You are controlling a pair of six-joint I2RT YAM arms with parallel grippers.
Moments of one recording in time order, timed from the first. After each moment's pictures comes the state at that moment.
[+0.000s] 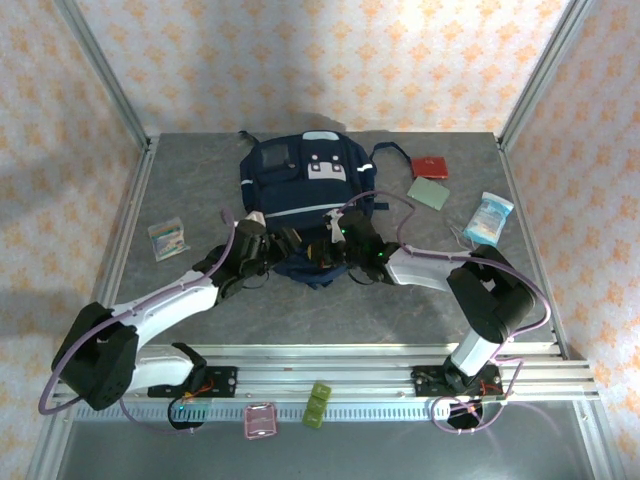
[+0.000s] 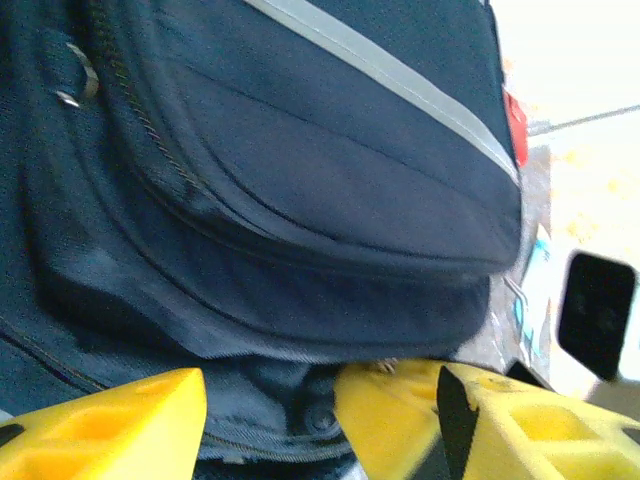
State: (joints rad) left arm -0.52 1.25 0.62 0.02 0.00 -1.09; right arm 0.73 1.66 0.85 0.18 -0.31 0.62
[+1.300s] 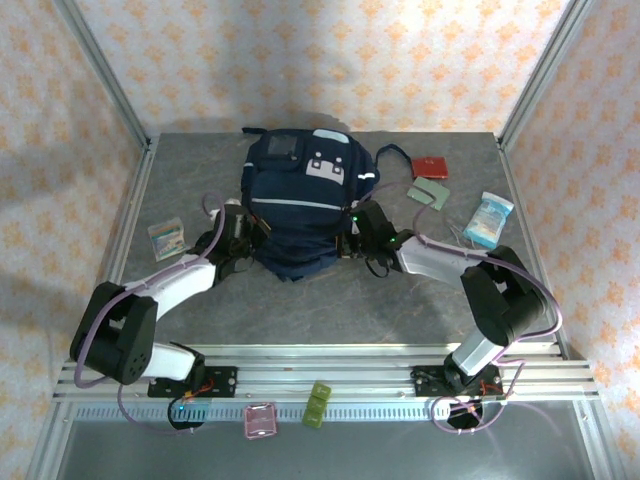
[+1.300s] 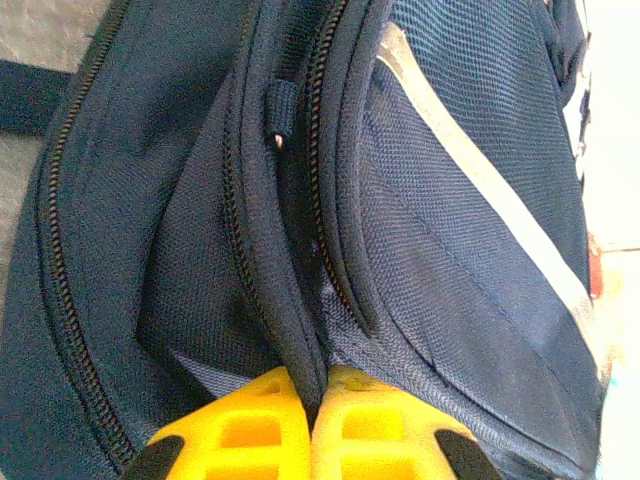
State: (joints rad) left arm -0.30 1.38 0.67 0.07 0.00 -0.98; right arm 0.63 1.62 0.91 -0.11 -0.12 0.55
